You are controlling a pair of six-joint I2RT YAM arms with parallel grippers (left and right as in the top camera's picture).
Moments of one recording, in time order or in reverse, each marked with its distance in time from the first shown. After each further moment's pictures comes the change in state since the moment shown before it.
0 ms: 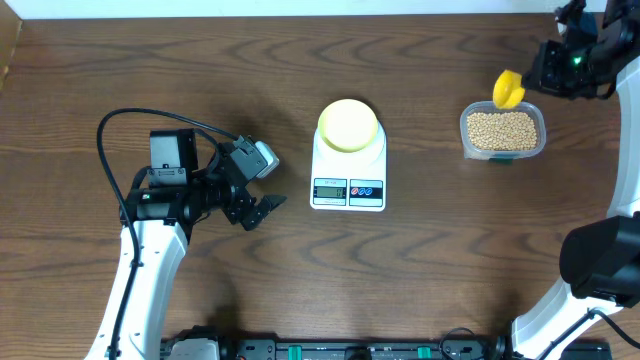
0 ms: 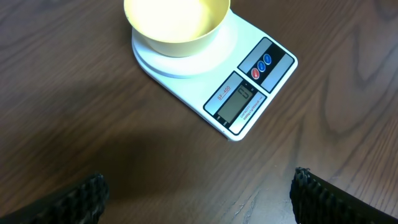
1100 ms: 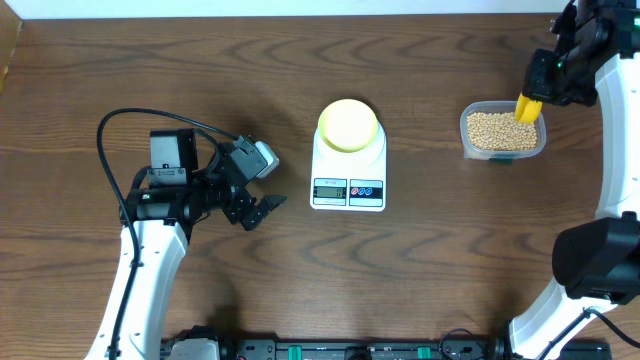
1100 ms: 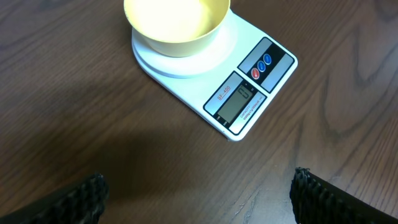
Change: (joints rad) left arm 0.000 0.000 0.000 0.000 0.000 0.000; right arm 0.076 0.000 0.000 -0.035 0.318 0.098
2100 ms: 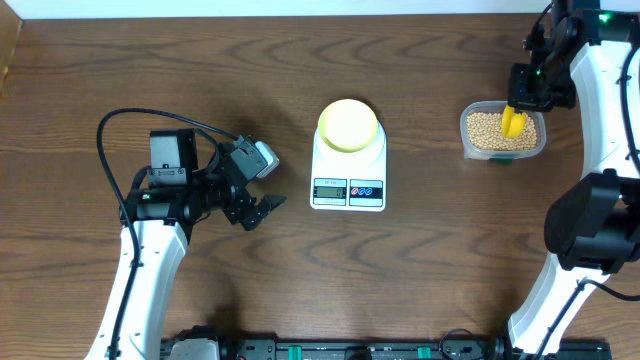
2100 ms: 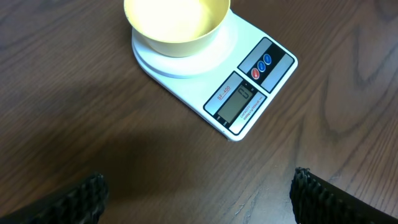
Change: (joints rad) left arm 0.000 0.000 0.000 0.000 0.000 0.000; right arm 0.005 0.168 0.002 0.004 -0.003 -0.109
